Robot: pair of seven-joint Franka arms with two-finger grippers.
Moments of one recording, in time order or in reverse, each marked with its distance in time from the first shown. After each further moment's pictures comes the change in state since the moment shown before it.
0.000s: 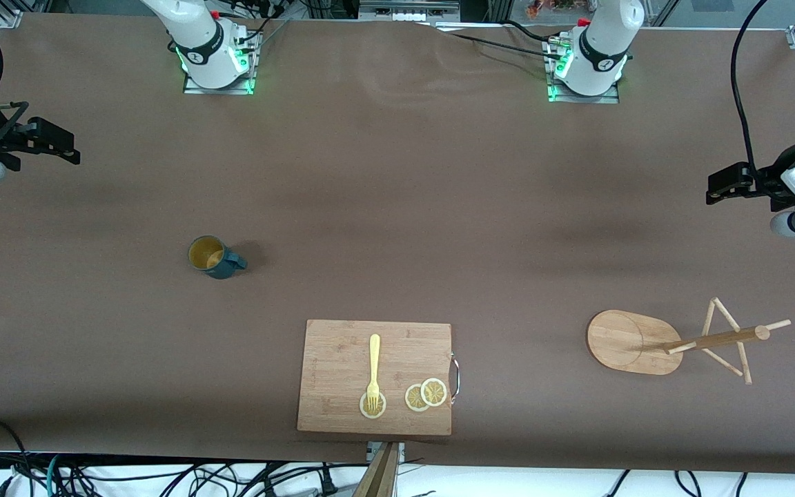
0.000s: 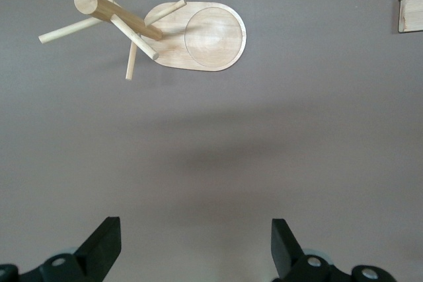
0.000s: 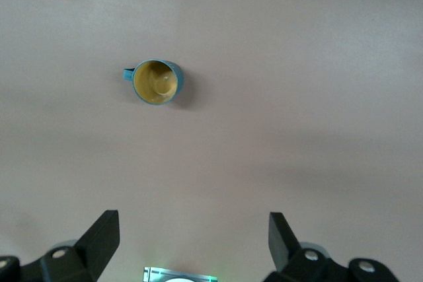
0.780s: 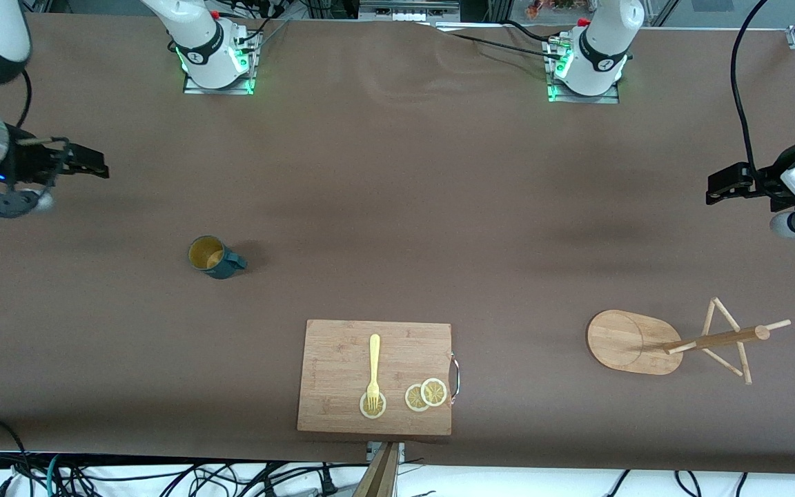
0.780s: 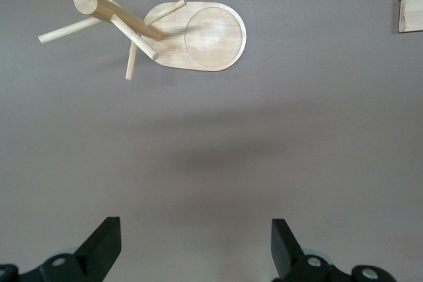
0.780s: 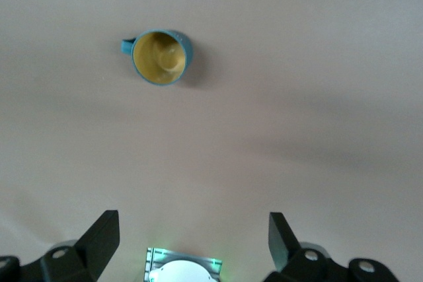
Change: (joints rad) left arm 0.000 0.001 0.000 0.001 0.000 0.000 0.000; right arm 0.022 0.125 0.014 -0.010 0.000 -0.027 -0.004
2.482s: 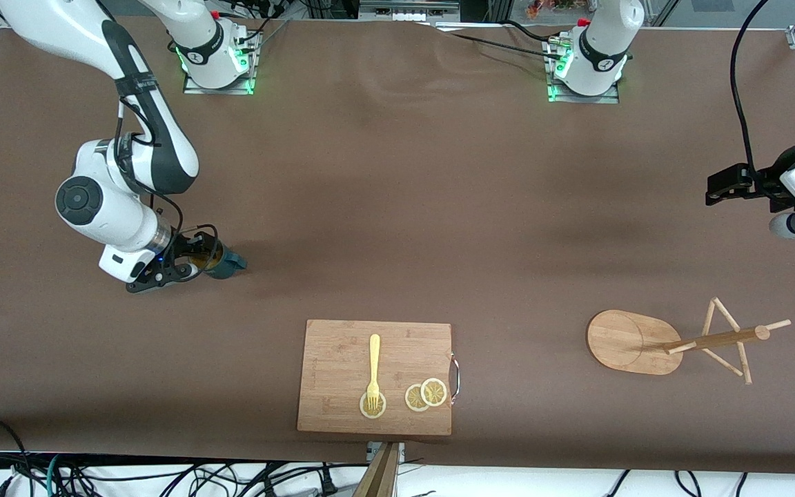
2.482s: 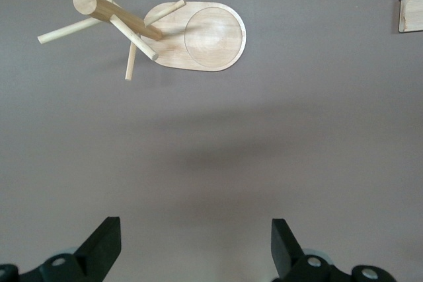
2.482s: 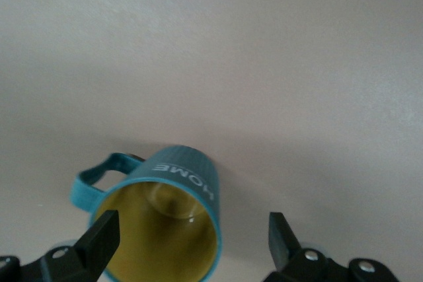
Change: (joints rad) left arm 0.000 0.003 0.000 0.002 0.000 0.000 0.000; right arm 0.113 0.246 -0.011 -0.379 0.000 0.880 -0.059
